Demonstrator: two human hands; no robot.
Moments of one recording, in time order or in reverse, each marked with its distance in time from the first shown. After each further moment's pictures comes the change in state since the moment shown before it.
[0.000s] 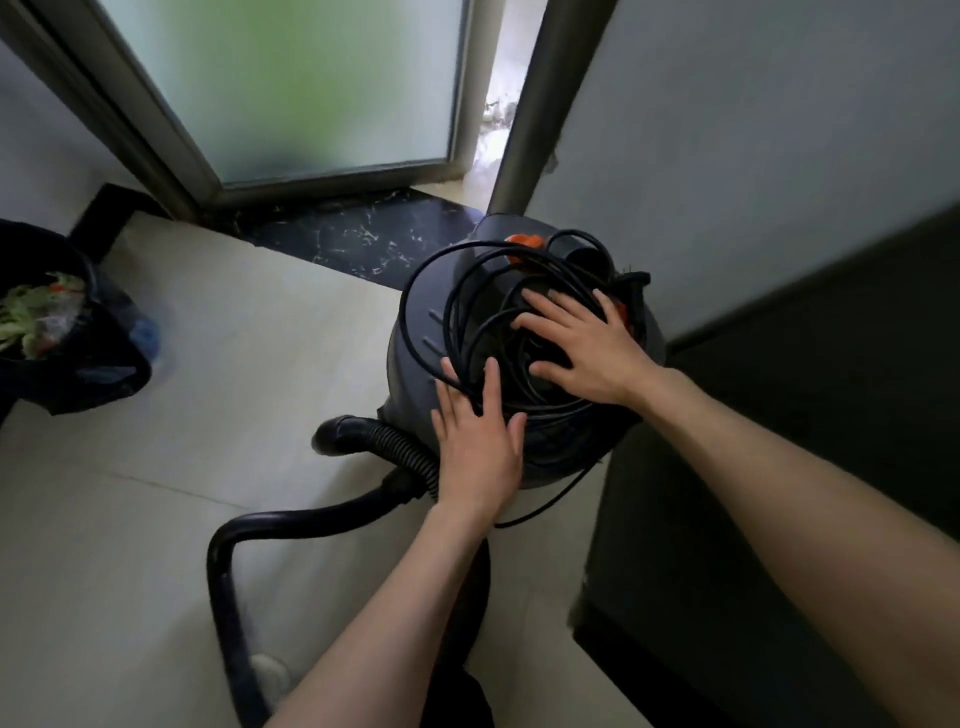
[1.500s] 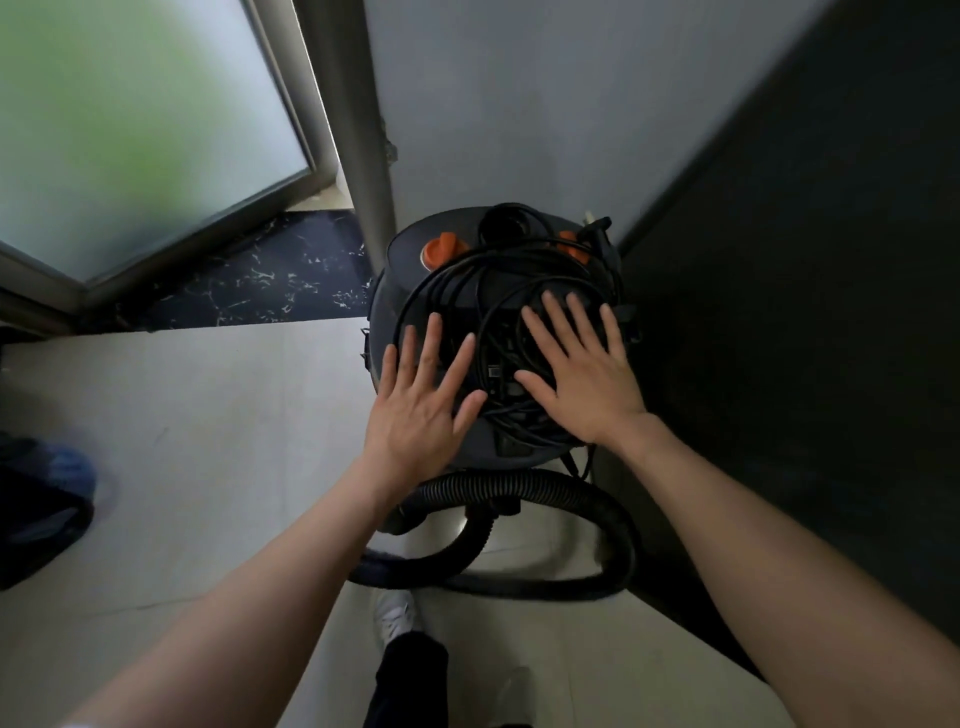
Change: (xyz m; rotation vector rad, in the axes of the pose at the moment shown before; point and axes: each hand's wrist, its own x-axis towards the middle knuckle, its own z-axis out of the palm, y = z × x) left_hand 0.071 -0.004 0.001 0.588 -0.041 0.663; right_hand -0.074 0.023 0.069 0.029 0.192 0.528
